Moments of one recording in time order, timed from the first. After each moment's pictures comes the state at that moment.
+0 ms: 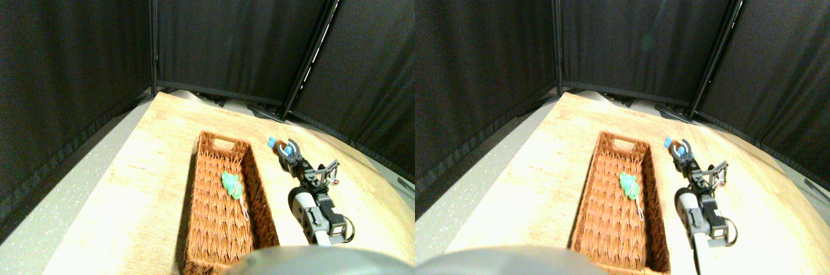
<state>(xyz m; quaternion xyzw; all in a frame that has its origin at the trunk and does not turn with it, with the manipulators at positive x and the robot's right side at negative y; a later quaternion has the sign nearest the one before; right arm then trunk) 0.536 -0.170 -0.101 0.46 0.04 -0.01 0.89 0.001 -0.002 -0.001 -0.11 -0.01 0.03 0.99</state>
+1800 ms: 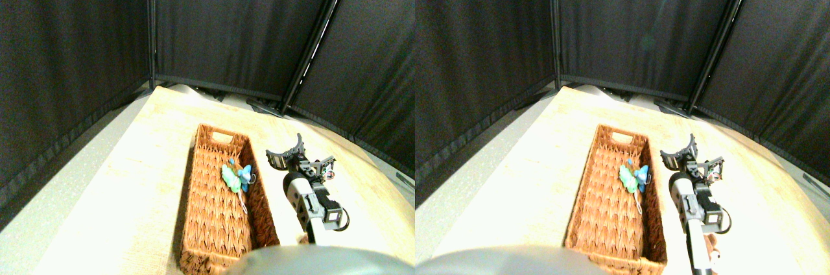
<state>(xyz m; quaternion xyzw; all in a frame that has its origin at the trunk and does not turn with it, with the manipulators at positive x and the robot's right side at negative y) 0.536 -0.183 -0.107 0.43 0.06 -0.05 0.90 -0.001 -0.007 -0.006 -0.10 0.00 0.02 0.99</state>
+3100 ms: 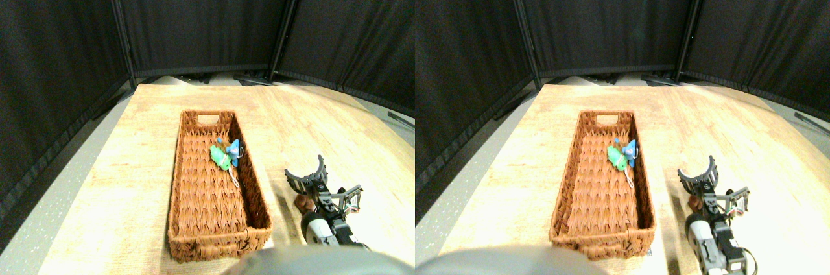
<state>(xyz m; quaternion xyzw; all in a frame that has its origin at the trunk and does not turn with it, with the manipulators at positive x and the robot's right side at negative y) 0.455 -0.264 -0.173 0.43 0.01 -0.17 0.89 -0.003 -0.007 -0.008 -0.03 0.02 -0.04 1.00</state>
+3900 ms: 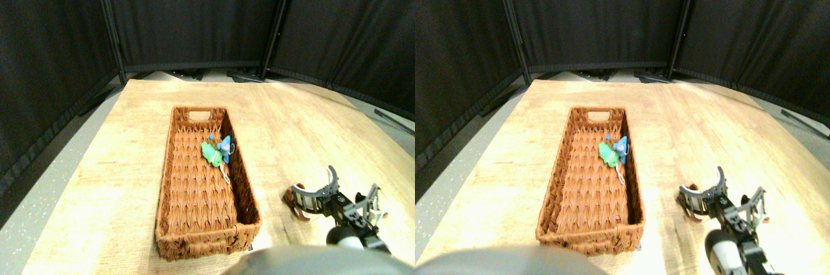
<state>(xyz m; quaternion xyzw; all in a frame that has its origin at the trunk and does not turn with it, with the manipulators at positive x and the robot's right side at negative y) 0.400 -0.268 -0.158 0.54 0.14 -0.14 0.82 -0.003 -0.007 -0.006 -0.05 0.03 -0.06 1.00</state>
